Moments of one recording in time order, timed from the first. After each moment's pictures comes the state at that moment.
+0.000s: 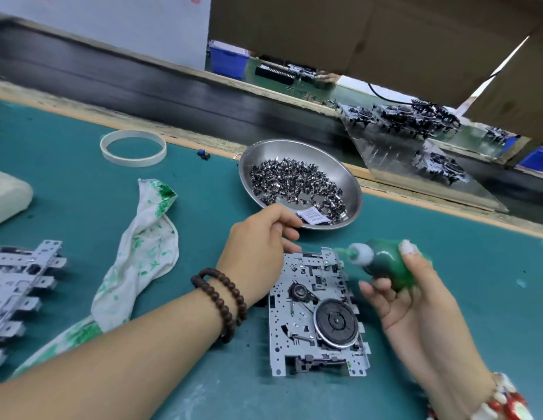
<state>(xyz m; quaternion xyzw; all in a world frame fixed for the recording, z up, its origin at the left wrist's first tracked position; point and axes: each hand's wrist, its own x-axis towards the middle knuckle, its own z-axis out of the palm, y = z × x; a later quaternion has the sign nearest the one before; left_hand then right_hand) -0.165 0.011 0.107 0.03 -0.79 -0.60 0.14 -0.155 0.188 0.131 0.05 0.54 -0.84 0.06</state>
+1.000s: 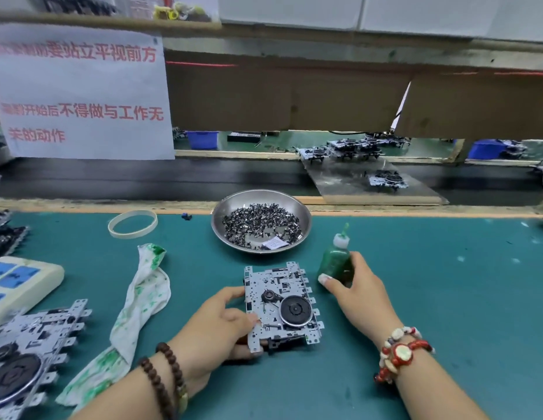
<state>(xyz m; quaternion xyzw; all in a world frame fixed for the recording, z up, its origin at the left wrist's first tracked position) -0.085 0.022 0.125 0.12 -0.65 -0.74 -0.08 -0.164 0.220 0.118 -0.06 0.88 -0.46 -0.07</state>
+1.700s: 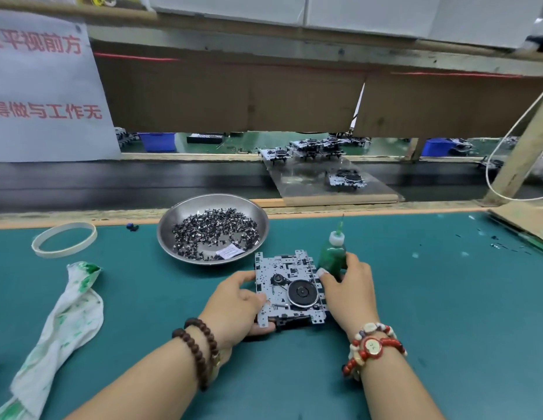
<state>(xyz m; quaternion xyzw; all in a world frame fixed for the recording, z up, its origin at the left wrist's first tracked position) -0.150 0.093 0.124 0.11 -0.68 -0.72 -0.09 -0.183 0.251 0.120 0.12 0.89 -0.43 -0.10</state>
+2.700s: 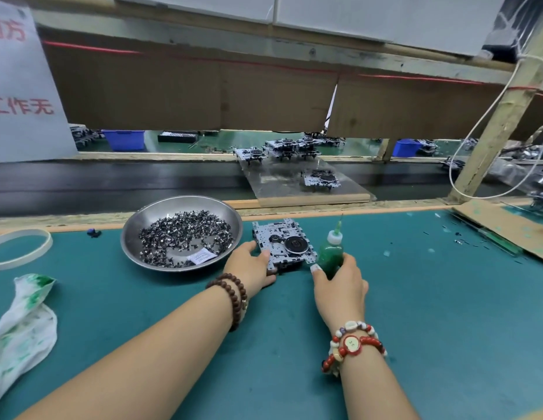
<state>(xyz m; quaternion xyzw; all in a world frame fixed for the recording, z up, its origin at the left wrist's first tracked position) -0.220 0.141 0.133 0.12 -0.68 -0.72 -0.08 -0.191 0.268 0.115 0.21 0.86 -0.44 -0.15</state>
